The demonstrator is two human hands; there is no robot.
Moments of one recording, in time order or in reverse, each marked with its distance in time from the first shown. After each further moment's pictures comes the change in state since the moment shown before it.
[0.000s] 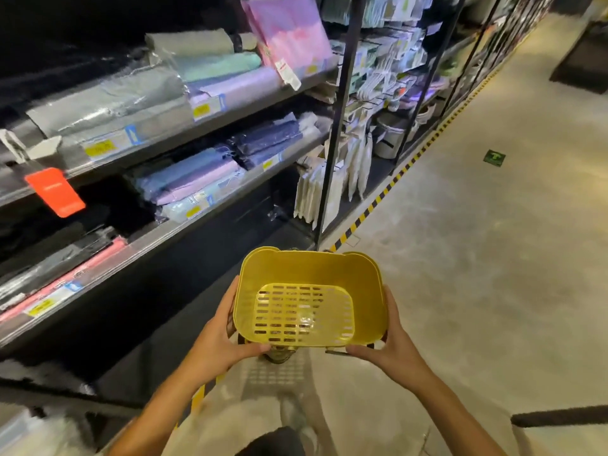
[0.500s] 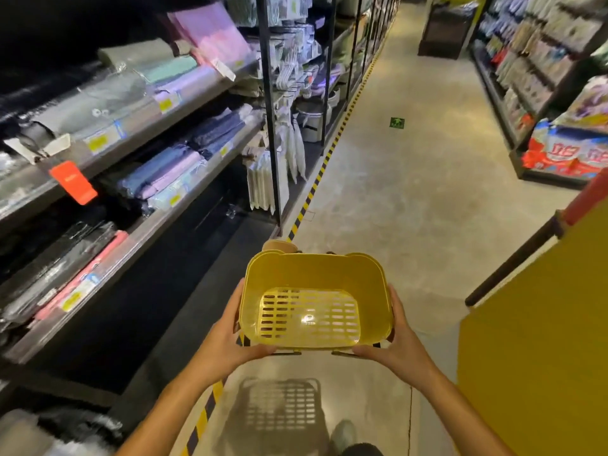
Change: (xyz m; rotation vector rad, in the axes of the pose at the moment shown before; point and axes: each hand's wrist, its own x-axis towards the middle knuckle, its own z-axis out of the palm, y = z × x) left_hand -0.177 -0.019 -0.055 0.144 -0.348 0.171; right_hand -0.261 -0.006 0.158 0.092 0.350 0.066
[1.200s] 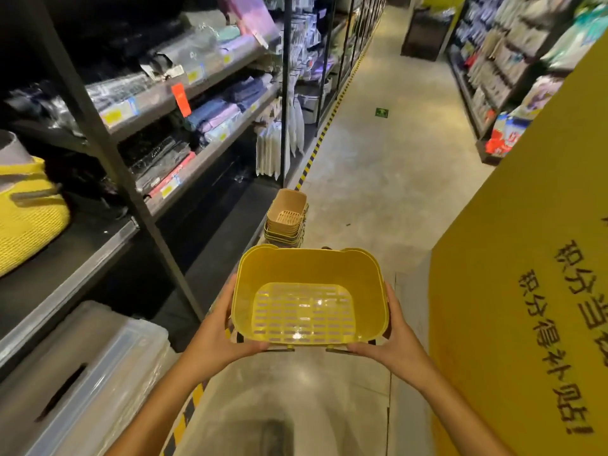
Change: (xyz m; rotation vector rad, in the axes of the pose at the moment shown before) left_hand -0.402 -0.036 -0.038 -0.027 0.000 0.058; right_hand -0.370 -0.032 0.186 -0.035 0.046 0.043
